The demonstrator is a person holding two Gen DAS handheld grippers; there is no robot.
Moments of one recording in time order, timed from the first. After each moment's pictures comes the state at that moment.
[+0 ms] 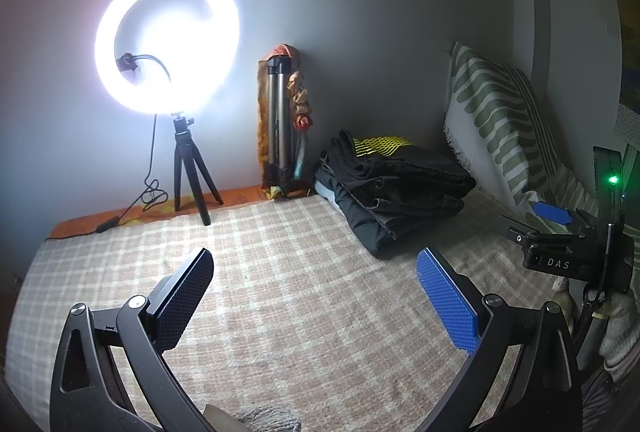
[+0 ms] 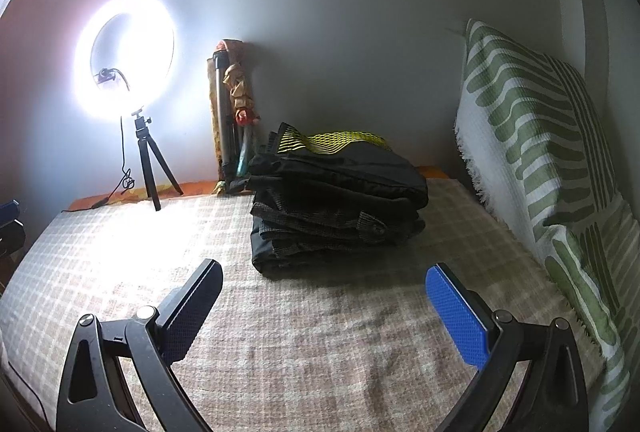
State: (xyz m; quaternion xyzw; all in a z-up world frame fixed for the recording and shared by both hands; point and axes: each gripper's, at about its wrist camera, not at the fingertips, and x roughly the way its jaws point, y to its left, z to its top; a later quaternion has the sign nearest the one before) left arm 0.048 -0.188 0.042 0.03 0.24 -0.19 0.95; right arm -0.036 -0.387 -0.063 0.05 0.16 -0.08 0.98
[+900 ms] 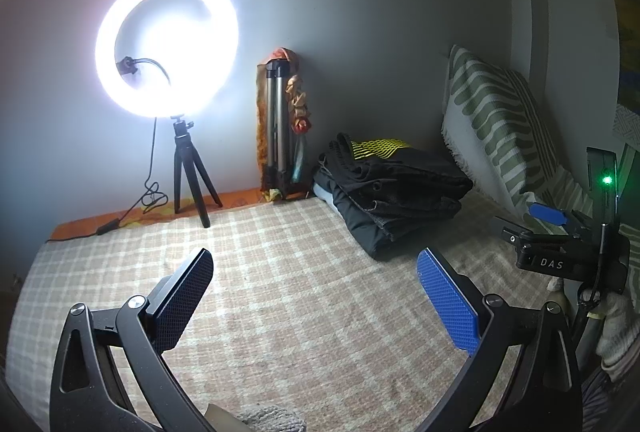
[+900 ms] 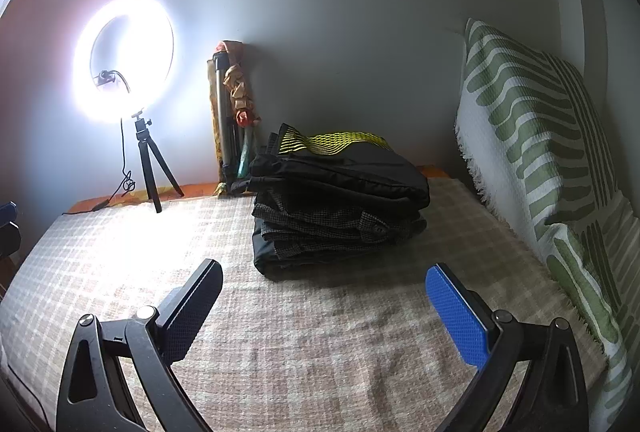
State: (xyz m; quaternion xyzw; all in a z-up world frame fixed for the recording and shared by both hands) left arm 0.045 -0.189 0.045 0.04 0.23 -0.19 0.95; right arm -0.036 -0.384 -0.063 0.05 0.16 -0.08 0.98
